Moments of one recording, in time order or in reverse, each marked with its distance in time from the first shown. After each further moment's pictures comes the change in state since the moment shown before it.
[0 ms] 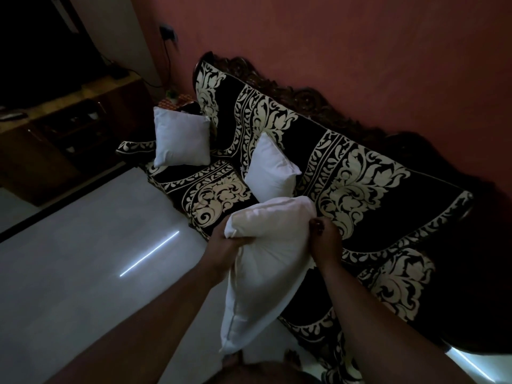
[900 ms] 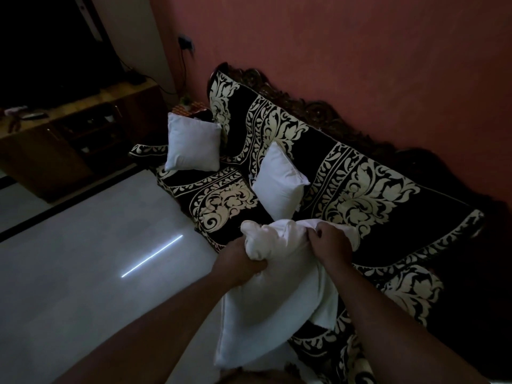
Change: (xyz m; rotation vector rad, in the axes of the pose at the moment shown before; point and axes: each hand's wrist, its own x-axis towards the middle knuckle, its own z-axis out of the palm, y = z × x) left_hand 0.003 -0.014 -0.003 0.947 -0.064 -0.058; right_hand 0.009 -0.031 -0.011 -0.450 -0.112 -0.190
